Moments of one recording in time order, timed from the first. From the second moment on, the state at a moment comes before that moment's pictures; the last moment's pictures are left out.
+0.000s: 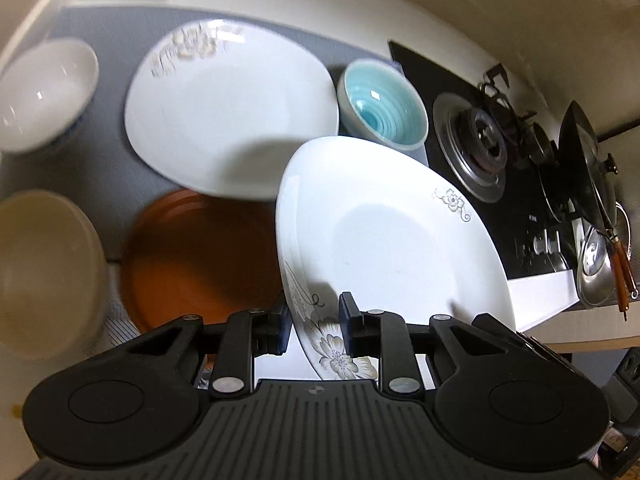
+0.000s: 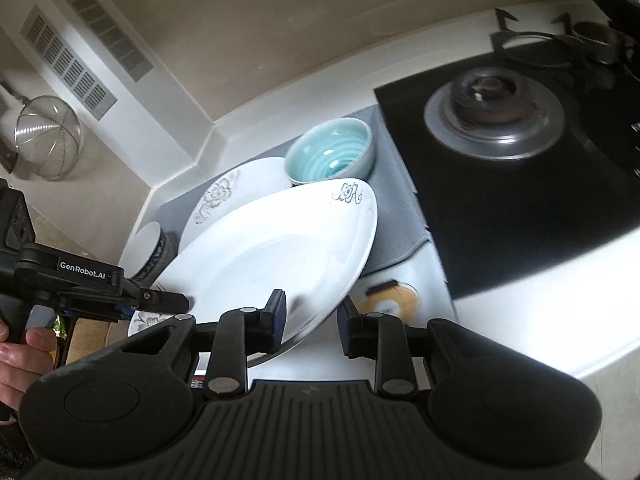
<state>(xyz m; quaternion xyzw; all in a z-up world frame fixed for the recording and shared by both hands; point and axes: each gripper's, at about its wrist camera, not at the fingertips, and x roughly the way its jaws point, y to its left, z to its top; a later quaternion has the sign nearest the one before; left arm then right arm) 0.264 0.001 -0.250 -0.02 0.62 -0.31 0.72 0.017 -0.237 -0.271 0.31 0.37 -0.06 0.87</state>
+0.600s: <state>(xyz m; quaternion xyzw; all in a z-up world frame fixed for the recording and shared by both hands) 0.355 0.060 -0.255 -0.03 0.60 -0.29 0.74 0.130 -0.190 -0.285 0.30 0.39 -0.04 0.87</state>
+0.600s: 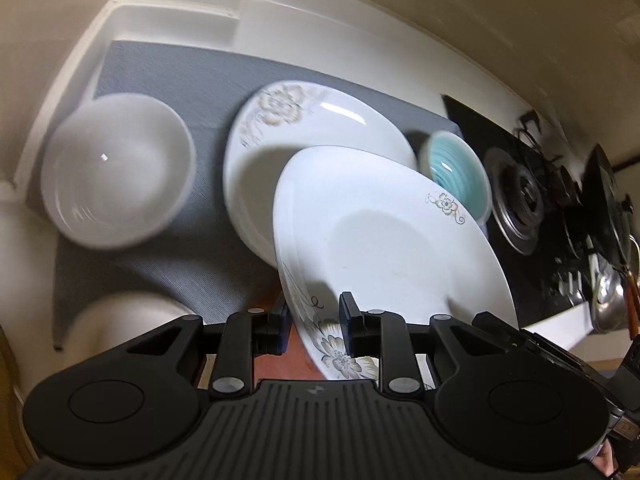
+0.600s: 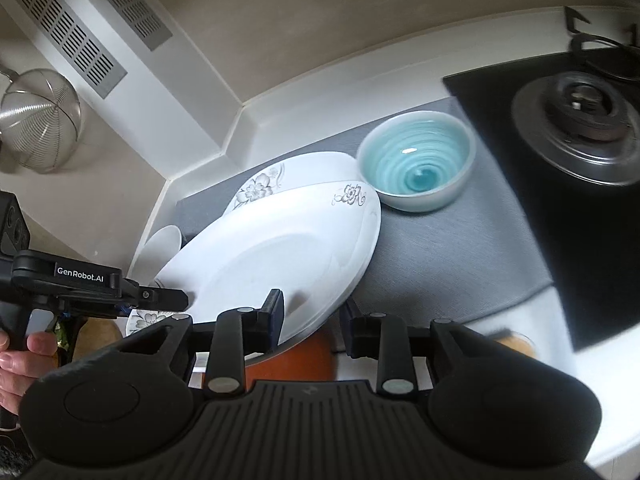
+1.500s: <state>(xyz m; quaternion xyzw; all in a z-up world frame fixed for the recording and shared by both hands) 0.397 0.058 -0.295 0.00 0.57 -0.27 0.77 0.193 -0.183 -0.336 0.29 0.42 -0.08 0.86</state>
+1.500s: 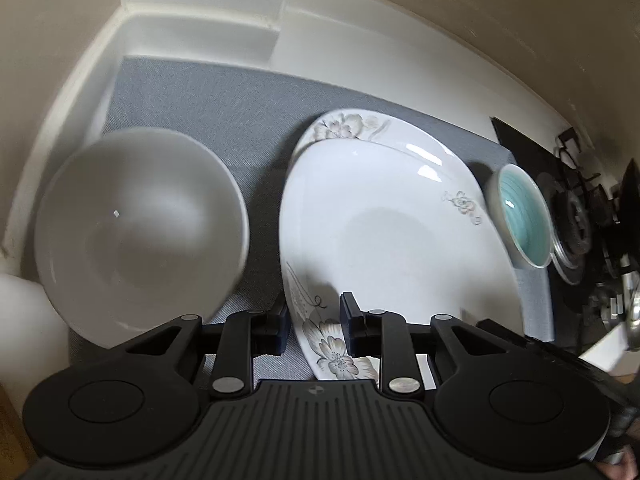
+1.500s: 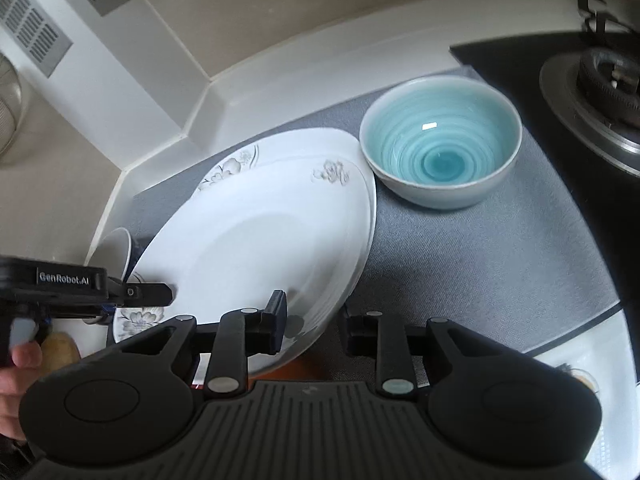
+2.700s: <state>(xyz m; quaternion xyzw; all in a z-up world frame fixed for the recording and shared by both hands) 0.398 0.071 -0.305 -0.05 0.56 -0.26 0.79 0.204 -0.214 -0.360 0.39 0.44 -0.11 0.80</state>
